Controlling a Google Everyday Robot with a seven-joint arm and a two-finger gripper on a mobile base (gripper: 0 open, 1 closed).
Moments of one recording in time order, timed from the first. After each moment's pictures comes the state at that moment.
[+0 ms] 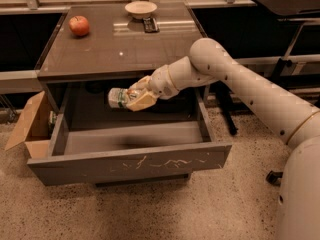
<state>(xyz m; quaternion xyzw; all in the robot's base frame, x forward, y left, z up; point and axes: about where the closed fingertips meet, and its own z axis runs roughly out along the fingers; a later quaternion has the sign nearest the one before) 0.652 0.065 0.769 -0.62 0.61 0.32 0.37</state>
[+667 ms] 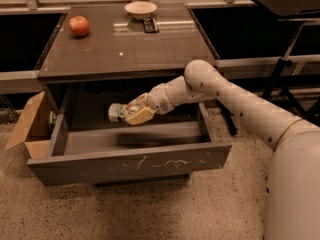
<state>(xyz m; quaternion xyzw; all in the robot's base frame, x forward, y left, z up) 0.652 0.074 0.703 -0.60 0.63 0.36 0.34</state>
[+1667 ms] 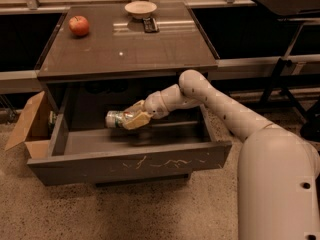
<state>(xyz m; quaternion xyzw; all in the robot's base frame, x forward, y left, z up) 0.668 0.094 0.653 -0.58 0.61 0.43 0.32</state>
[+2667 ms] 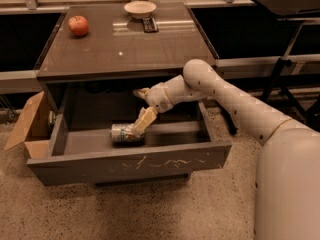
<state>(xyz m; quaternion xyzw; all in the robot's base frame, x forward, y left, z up) 0.660 0.079 0.696 -0.61 0.61 0.38 0.34</state>
